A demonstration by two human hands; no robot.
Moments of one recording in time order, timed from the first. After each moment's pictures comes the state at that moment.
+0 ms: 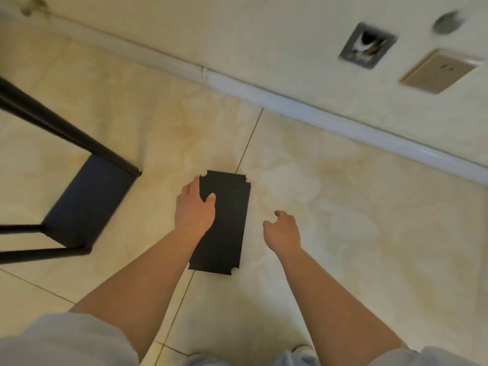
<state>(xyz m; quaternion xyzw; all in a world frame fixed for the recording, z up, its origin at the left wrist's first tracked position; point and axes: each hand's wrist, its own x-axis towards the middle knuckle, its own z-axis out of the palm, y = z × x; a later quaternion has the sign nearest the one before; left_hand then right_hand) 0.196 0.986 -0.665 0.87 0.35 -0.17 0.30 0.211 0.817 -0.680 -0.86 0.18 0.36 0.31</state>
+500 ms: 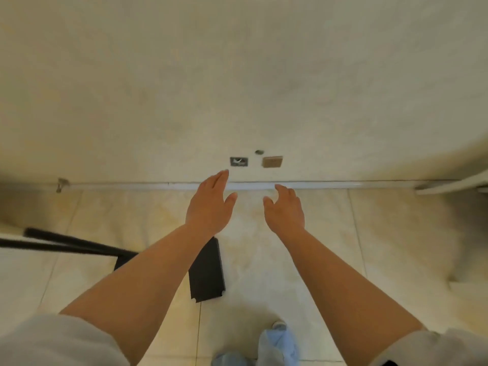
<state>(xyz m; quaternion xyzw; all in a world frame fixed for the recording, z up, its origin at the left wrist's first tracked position) 0.251 0.808 -0.160 0.97 -0.05 -0.12 0.21 0.233 0.650 -0.182 -0.89 0.20 0.15 0.37</state>
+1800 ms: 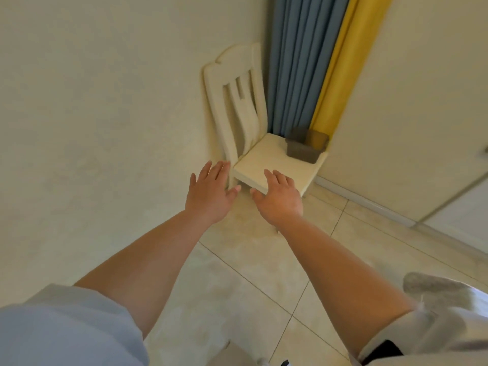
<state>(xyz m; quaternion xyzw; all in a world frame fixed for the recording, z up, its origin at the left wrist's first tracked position) 0.106 0.350 0.054 0.83 -0.54 -0.07 0.08 -0.033 0.276 0.052 -0.85 0.49 -0.06 0.20</state>
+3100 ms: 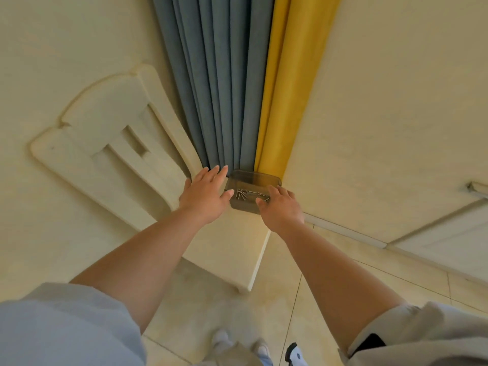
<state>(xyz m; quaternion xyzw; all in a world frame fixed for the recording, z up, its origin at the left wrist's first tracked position) 0.149 -0.182 0.008 0.77 -0.62 -0.16 0.02 -0.020 -0.222 -0.013 -0.75 0.61 0.02 0.25</state>
